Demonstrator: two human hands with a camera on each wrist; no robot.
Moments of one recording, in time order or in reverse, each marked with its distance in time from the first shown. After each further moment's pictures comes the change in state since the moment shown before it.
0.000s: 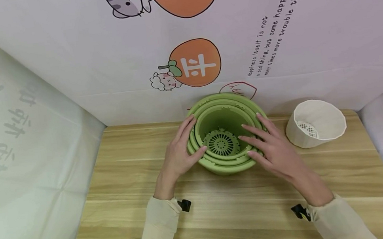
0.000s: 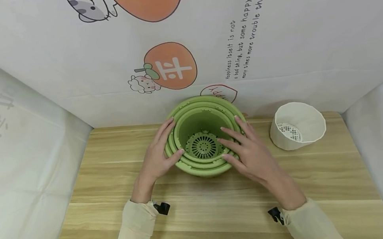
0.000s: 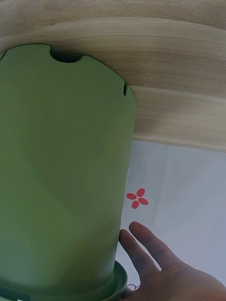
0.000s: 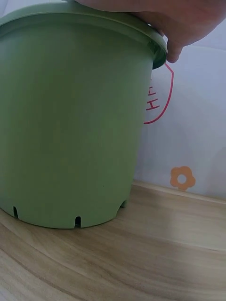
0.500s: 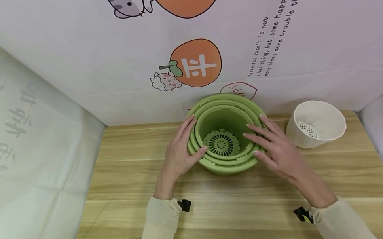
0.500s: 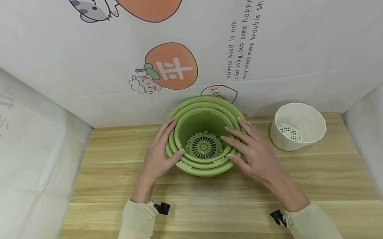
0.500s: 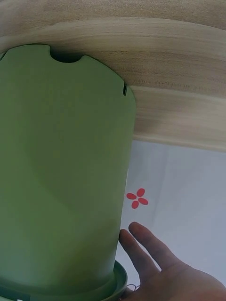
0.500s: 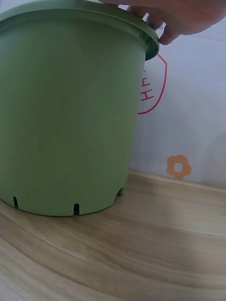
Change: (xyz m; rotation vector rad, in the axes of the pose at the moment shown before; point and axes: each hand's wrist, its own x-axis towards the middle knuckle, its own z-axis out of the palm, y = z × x) left_hand 0.000 0.001 -0.002 0.022 0.005 0.017; right_hand -0.007 0.002 -0.001 0.051 0.077 0.018
